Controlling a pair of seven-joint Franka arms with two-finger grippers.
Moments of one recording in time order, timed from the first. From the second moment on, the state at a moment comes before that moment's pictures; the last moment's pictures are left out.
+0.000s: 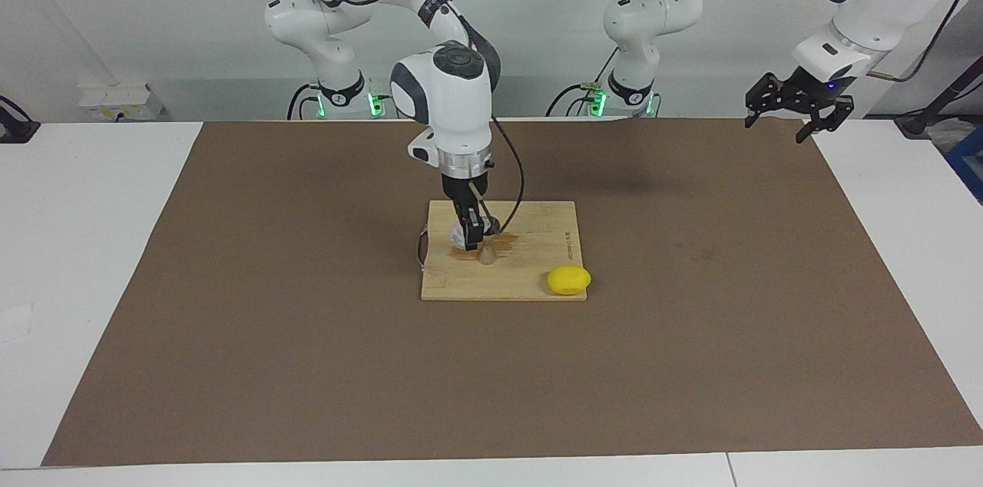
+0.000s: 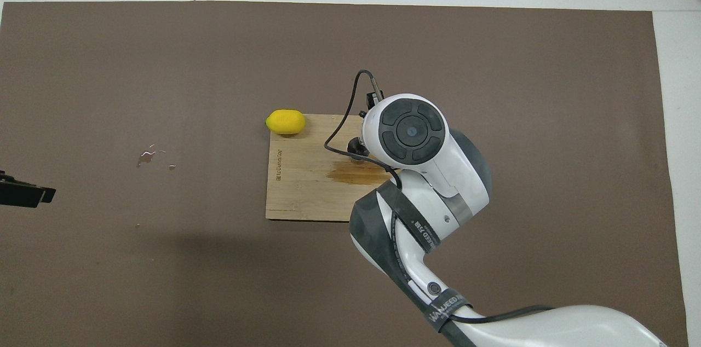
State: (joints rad) left arm 0.23 -0.20 -0.09 -1.91 -0.09 1.64 0.49; right arm 0.44 0.31 0.11 -1.72 -0.17 2.20 1.98
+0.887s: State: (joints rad) left arm 0.20 -0.20 -0.09 -1.88 -0.07 1.69 0.14; right arm 0.42 0.30 0.11 -1.72 0.00 2.20 1.98
